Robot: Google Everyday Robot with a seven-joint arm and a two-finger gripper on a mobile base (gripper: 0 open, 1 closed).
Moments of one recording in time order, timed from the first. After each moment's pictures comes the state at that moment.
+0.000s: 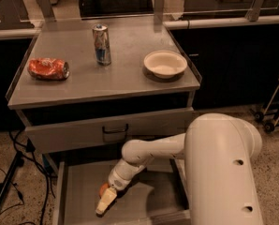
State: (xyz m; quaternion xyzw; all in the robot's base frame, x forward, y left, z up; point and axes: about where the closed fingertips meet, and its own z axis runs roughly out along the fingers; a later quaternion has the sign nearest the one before) arm 0.476 0.132 0.387 -0.57 0.75 0.32 0.07
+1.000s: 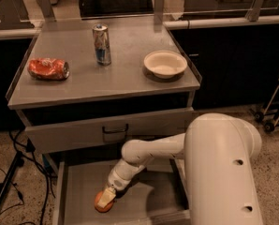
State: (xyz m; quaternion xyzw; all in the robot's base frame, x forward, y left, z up) arm 0.476 0.132 0.387 -0.57 0.75 0.32 0.07
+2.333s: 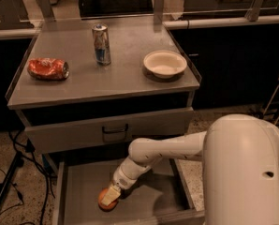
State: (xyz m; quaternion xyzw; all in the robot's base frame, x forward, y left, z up) arm 0.473 0.112 0.419 -0.55 0.77 0.32 0.09
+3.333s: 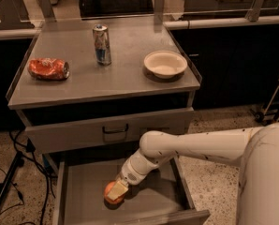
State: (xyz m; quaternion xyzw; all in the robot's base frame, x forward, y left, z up) arm 0.468 0.078 0.486 -0.53 0.78 0.30 0.12
